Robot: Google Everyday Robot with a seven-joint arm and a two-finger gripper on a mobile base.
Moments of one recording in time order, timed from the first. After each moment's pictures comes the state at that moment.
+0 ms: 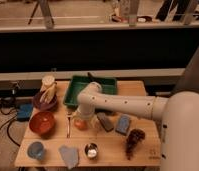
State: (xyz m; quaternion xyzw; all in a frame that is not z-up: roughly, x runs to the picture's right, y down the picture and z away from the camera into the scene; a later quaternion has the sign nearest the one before) arm -0.096 0.197 0.824 -0.23 -0.30 -0.49 0.78
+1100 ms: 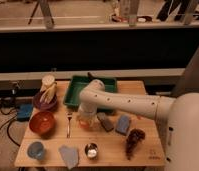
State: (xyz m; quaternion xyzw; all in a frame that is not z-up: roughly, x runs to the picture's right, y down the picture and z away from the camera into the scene) arm -0.082 0.181 0.808 -0.23 -0.30 -0.49 0.79
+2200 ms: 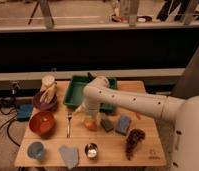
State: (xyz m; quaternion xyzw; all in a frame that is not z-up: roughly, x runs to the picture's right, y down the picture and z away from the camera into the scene) arm -0.067 0.173 0.795 -0.22 -0.31 -0.49 0.79
